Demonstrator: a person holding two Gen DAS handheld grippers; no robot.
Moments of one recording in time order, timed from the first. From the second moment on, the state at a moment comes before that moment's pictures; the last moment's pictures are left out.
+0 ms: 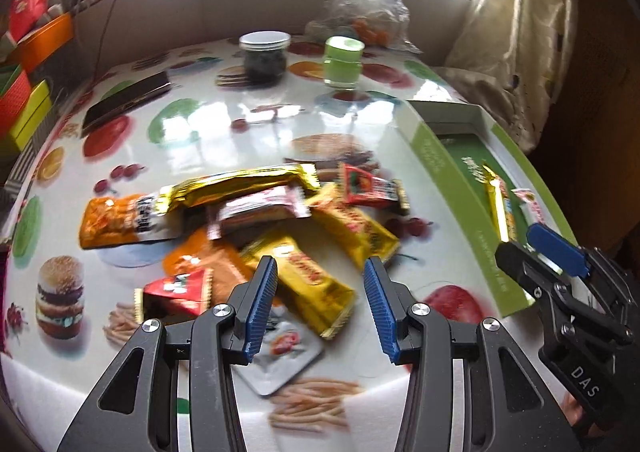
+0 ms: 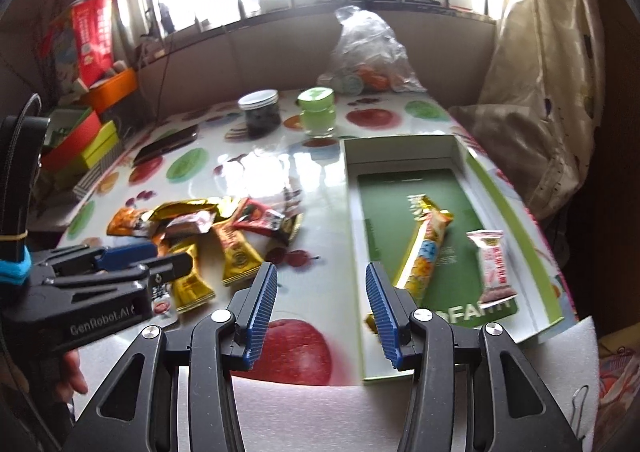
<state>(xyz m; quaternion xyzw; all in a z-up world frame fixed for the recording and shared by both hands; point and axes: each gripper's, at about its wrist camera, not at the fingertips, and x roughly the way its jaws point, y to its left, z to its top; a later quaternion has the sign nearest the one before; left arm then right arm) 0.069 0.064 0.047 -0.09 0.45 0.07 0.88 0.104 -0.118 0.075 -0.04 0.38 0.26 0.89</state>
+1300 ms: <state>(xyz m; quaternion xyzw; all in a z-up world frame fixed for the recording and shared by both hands) 0.038 0.164 0.016 -0.20 0.47 0.10 0.86 0.146 -0.016 0.024 -0.13 0.44 0.29 0.84</state>
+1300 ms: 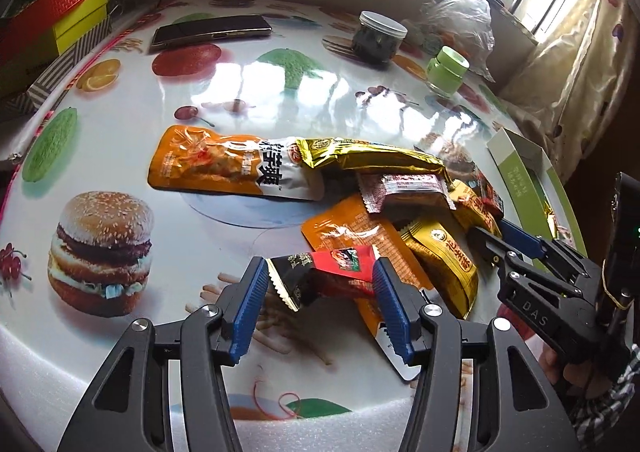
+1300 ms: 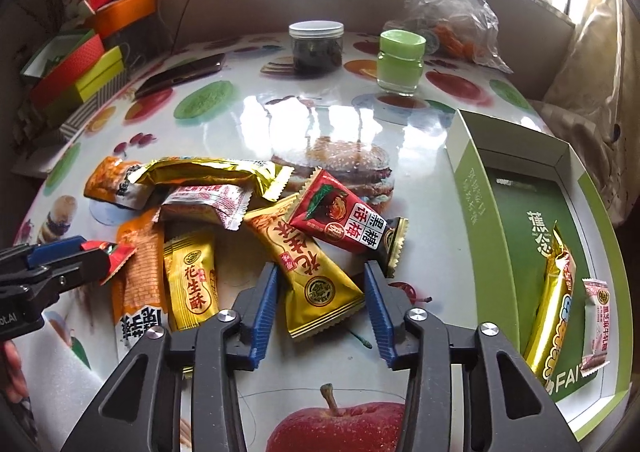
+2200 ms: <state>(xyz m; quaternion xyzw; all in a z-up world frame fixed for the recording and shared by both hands) 0.032 0.164 0.018 -0.19 0.47 0.09 0.86 0.114 -0.036 0.026 -0.10 0.45 0.31 0.83</state>
